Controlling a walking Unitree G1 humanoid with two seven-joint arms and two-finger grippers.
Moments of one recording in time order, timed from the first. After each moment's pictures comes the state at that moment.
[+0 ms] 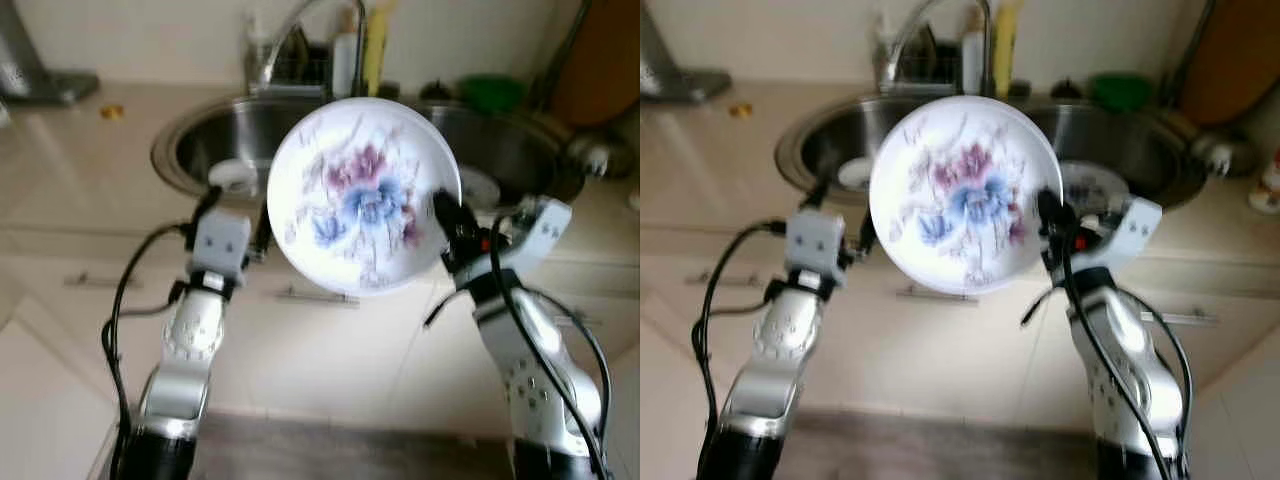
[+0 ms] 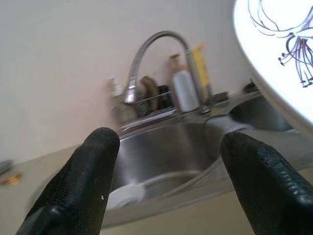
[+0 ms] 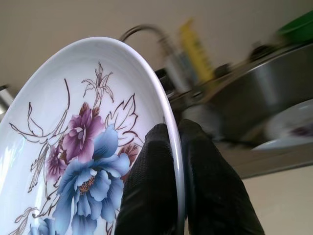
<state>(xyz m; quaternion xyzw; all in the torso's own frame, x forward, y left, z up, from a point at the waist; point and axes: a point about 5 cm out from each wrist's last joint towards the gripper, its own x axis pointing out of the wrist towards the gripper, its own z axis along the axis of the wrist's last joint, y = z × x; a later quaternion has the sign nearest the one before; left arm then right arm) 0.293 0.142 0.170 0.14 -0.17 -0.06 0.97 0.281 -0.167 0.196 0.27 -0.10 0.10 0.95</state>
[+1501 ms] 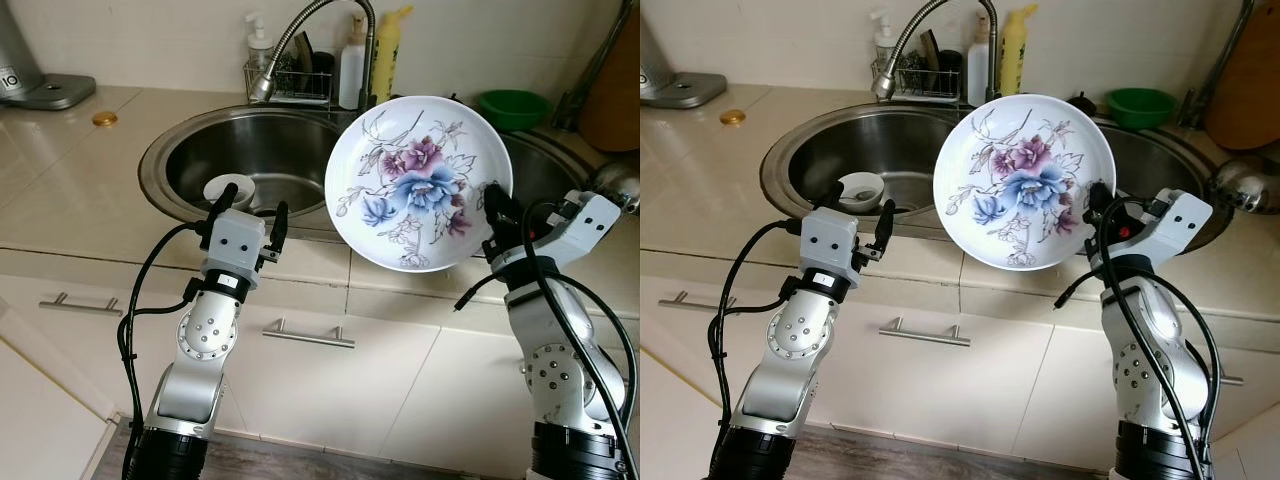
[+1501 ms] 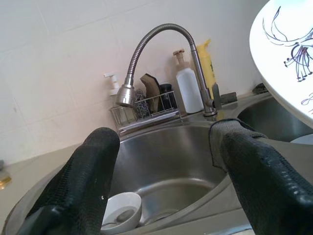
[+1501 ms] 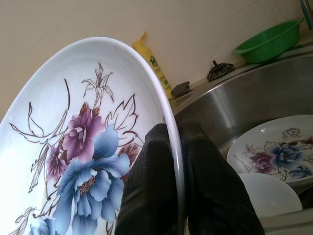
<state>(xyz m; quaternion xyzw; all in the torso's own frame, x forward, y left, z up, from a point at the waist) 0.292 0.133 0.170 0.14 -0.17 -0.08 0.97 0.293 -0.197 0.196 0.27 -0.10 0.01 0.96</state>
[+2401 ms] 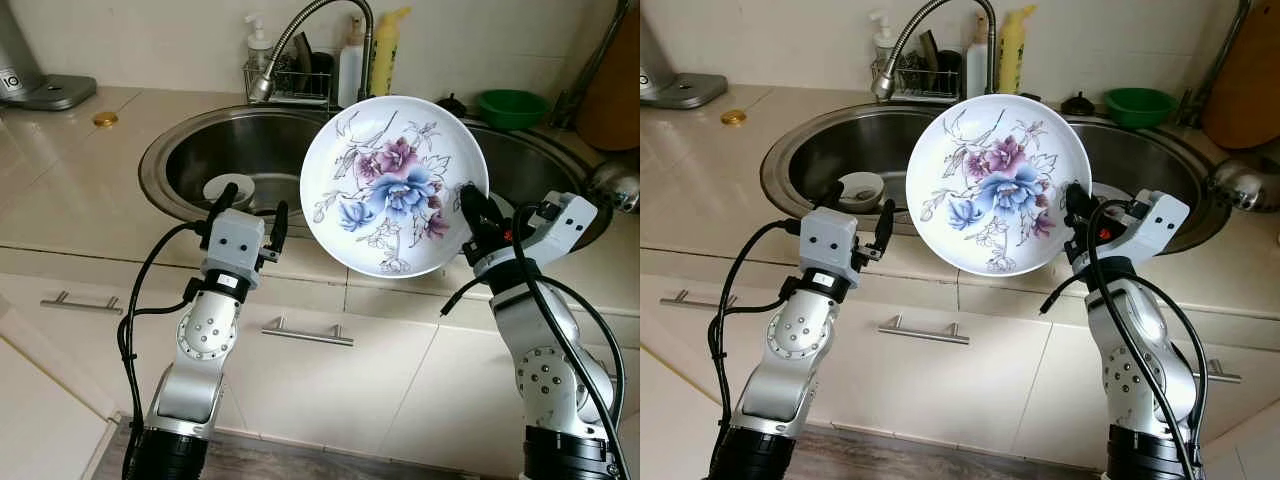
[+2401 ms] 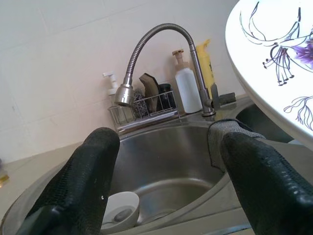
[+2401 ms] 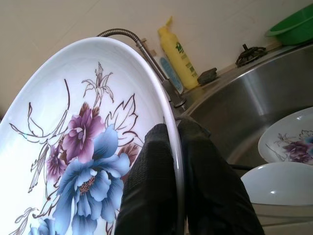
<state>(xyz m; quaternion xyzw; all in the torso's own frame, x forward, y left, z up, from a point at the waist) 0.292 0.133 0.170 0.14 -0.17 -0.08 0.97 0.291 -0.181 0.196 0.29 -0.09 0.07 0.95</state>
